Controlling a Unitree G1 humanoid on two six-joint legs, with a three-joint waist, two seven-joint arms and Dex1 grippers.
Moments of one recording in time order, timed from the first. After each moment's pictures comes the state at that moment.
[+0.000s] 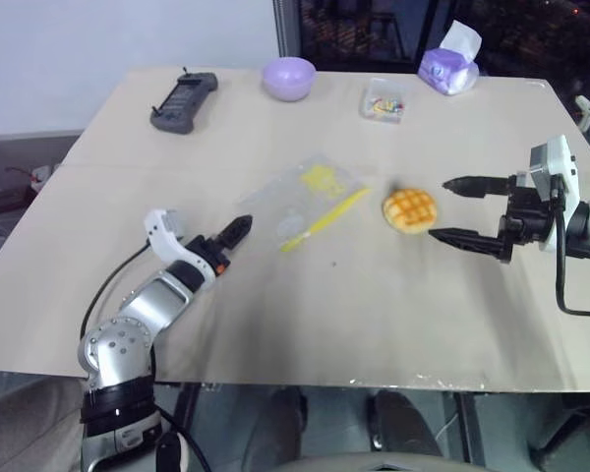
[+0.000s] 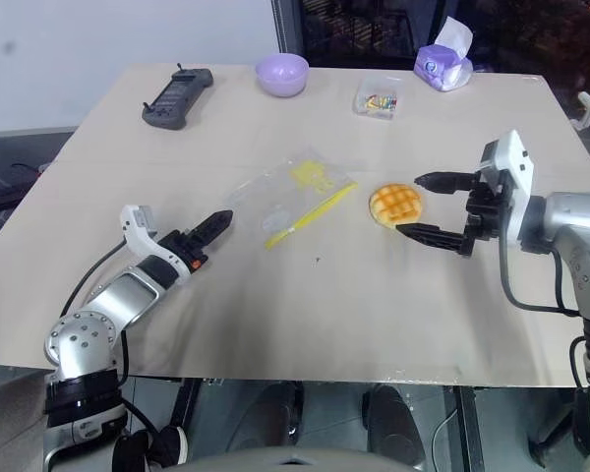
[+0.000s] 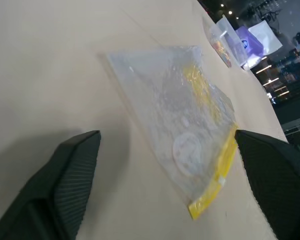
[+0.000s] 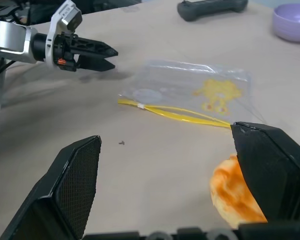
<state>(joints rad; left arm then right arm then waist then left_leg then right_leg) -0.27 0.36 0.40 -0.11 -1.10 0.85 -0.04 -0.45 -0.83 -0.18 -0.25 0.56 0.62 1.11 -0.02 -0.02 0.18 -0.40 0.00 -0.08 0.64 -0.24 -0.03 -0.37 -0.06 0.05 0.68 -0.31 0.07</state>
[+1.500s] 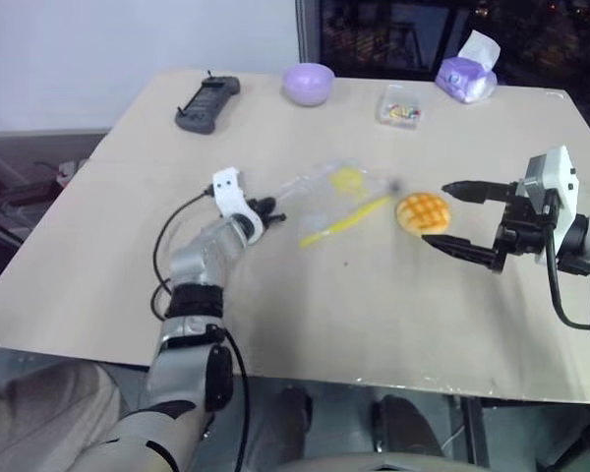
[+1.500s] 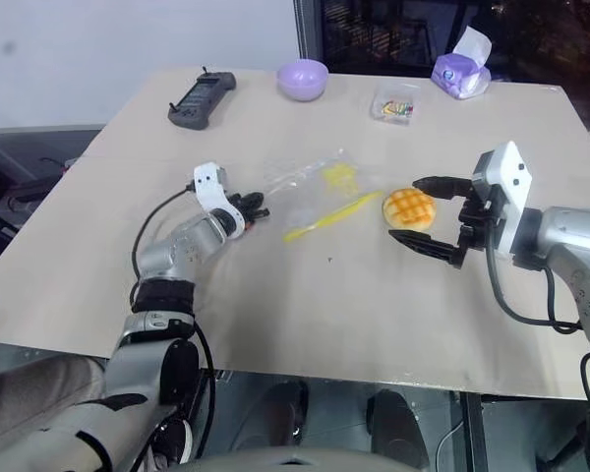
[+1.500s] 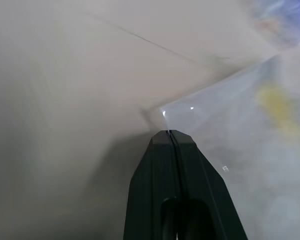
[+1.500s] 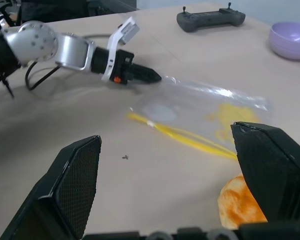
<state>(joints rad) -0.68 0.15 0.32 0.44 -0.54 0.65 -0.31 -0.35 -0.85 -0.18 -0.41 0.63 0.63 0.95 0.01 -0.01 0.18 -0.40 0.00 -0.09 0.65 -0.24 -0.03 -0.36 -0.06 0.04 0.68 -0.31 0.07</state>
